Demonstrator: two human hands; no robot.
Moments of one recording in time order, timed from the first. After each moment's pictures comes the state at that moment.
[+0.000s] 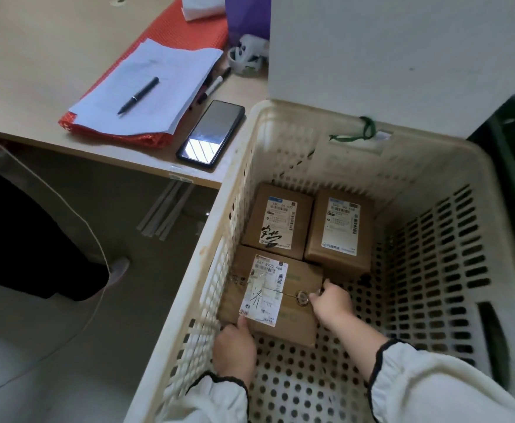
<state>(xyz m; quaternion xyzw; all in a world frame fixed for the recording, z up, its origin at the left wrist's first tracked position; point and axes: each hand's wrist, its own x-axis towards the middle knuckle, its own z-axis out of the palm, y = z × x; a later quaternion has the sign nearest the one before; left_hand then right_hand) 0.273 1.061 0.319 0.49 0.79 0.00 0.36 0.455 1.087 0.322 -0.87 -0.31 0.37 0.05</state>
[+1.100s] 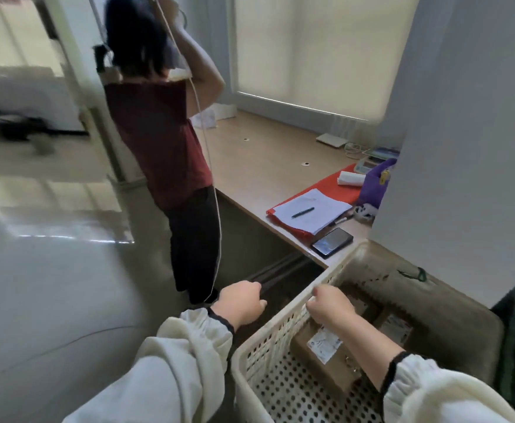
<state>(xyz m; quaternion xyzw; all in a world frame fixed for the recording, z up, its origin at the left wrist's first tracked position) 0.130 0.960 0.652 0.67 0.73 -0.02 0.13 0.313 0.999 0.659 -0.66 -0.71 0.24 0.05</state>
